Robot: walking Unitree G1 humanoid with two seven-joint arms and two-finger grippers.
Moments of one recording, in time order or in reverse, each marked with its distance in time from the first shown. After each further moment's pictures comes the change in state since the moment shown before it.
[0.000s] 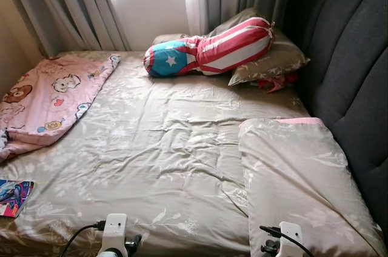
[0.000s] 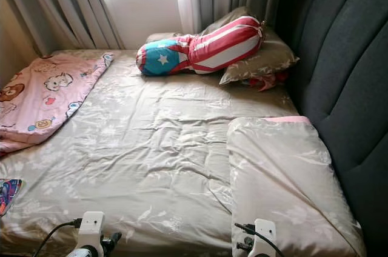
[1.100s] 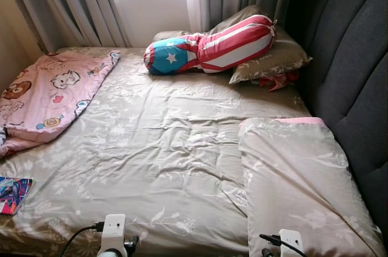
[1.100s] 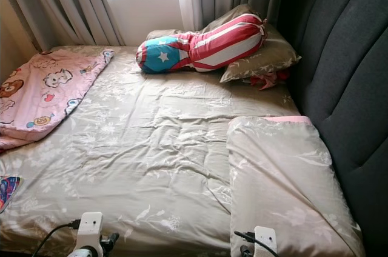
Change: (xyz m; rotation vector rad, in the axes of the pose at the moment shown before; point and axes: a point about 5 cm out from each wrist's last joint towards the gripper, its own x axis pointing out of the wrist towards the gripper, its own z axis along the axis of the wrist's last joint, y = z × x) left arm -0.001 0.006 -0.001 -0.021 0.007 0.071; right arm -0.005 -0.003 -0.020 -0.036 0.073 -0.002
